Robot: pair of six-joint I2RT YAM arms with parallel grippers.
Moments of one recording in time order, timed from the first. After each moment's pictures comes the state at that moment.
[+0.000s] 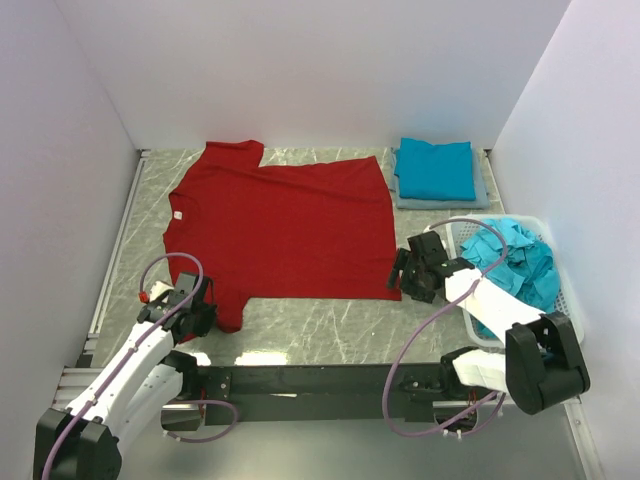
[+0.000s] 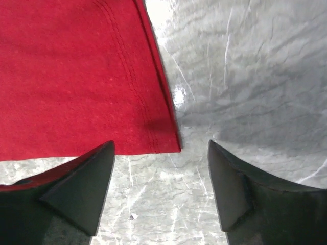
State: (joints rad) left arm -0.27 0.74 0.36 -0.77 -0.25 -1.37; right arm 0.32 1.21 0.60 -0.46 0.04 0.66
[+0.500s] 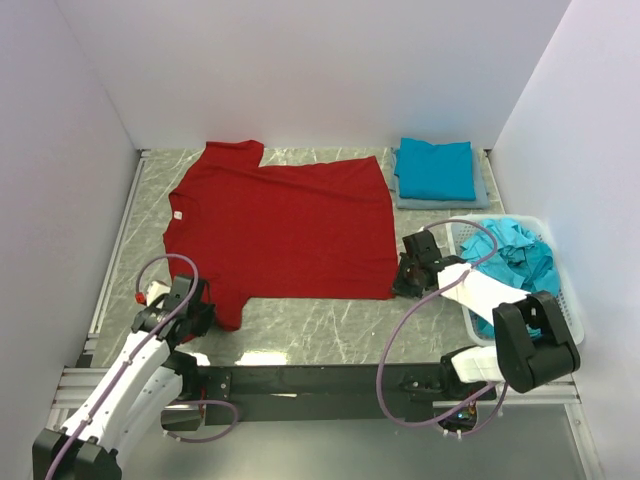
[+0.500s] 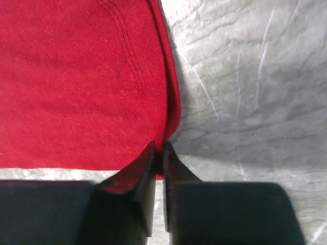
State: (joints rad) left arm -0.27 0.65 0.37 -0.80 -0.25 -1.38; right arm 0.32 1.33 0.59 -0.36 -0.02 0.69
